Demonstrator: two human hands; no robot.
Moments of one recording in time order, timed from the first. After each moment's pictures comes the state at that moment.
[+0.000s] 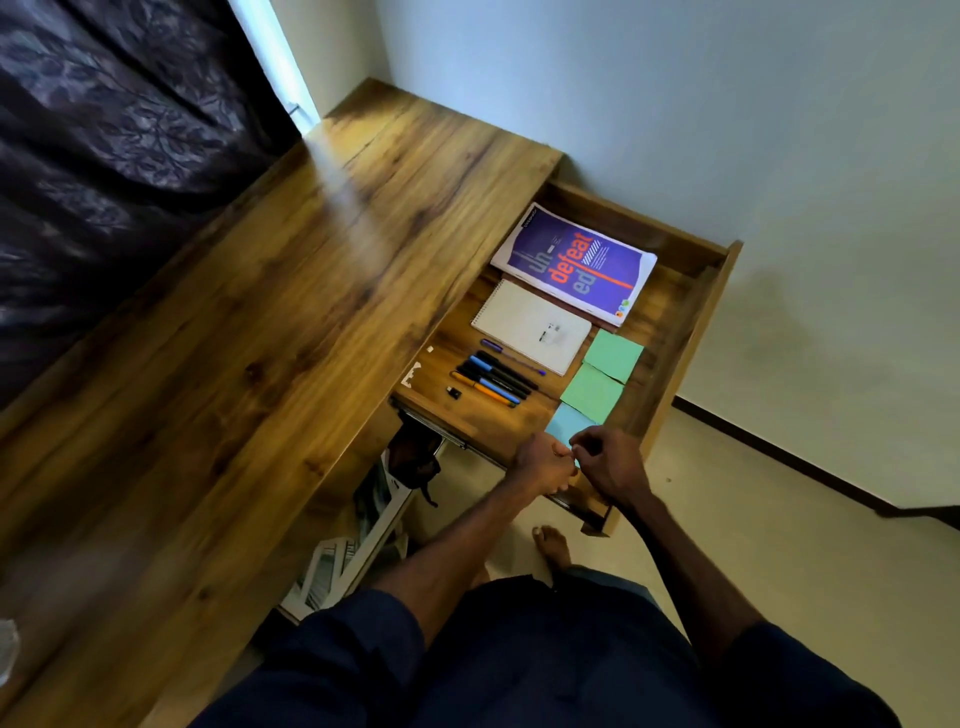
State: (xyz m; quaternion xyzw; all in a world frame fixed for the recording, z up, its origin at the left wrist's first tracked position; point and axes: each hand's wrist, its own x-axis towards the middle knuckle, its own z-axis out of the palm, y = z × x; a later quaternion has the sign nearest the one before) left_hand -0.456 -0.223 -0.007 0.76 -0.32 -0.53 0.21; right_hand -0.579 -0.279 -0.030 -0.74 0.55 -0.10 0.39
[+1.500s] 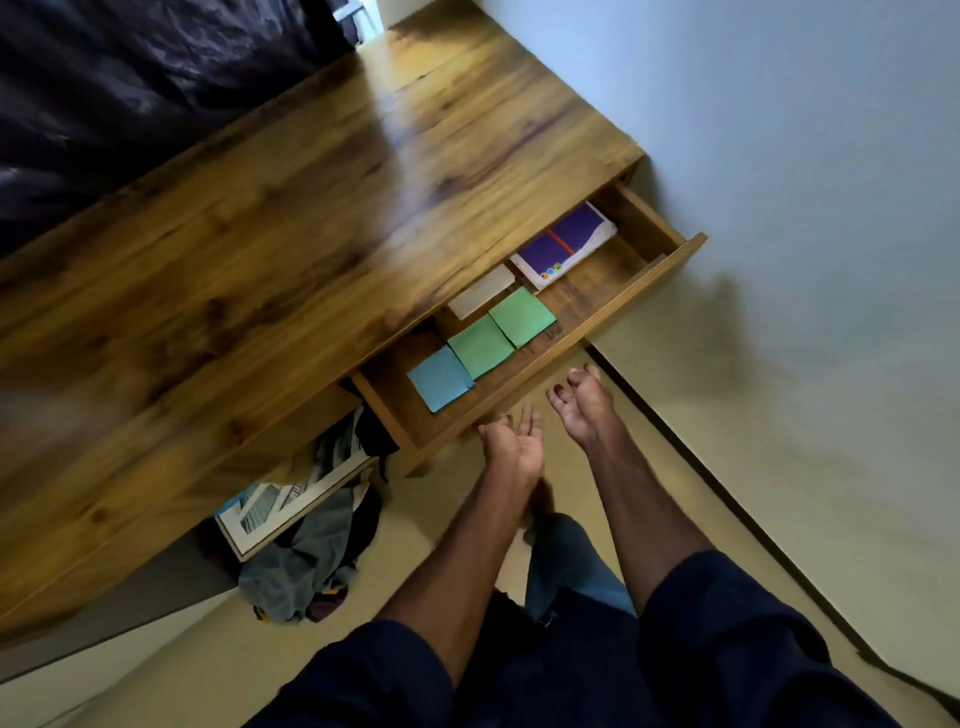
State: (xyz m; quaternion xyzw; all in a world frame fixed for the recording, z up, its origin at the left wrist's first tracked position) left_hand -0.465 -0.377 -0.045 0.35 0.50 -0.36 0.70; right_hand -0.495 -0.491 -0.072 -0.23 0.58 -0.15 0.77
